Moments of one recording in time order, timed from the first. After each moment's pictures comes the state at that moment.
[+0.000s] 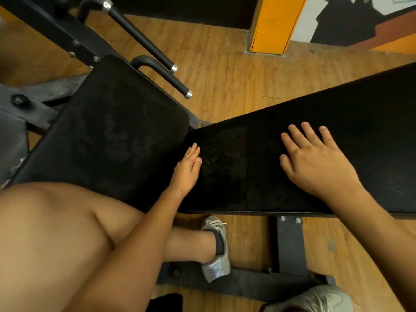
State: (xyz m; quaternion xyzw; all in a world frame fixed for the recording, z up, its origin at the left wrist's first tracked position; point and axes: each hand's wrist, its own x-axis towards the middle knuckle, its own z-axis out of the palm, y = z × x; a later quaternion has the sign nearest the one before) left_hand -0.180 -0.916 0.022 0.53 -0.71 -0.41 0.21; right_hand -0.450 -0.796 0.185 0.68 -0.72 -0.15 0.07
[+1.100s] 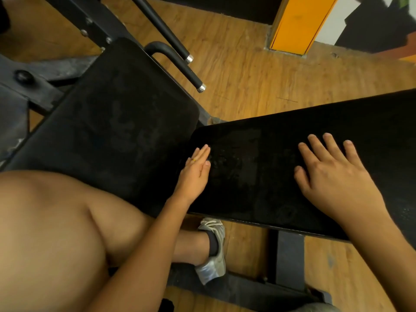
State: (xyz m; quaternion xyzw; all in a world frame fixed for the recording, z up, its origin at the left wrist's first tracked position) left_hand -0.188 -0.903 0.005 0.53 -0.71 -0.39 0.25; right_hand -0.447 -0.798 0.186 0.67 -0.72 -0.15 0.06
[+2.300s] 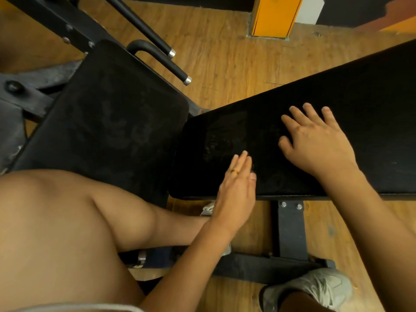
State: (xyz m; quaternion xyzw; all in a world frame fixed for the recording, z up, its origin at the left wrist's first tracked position) left_hand -0.258 -0.778 0.090 0.46 -0.77 -0.38 0.23; right_hand -0.437 -0.799 0.196 0.65 -0.75 -0.11 0.03
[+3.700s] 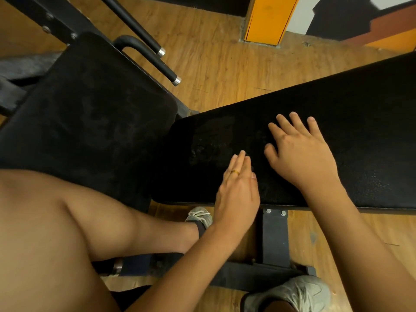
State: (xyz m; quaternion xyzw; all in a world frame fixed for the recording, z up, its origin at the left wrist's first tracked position) left_hand -0.298 -0.773 0.111 0.51 -0.76 -0.33 0.24; right_hand -0.438 -0.800 0.188 0.65 -0.75 -0.09 0.06
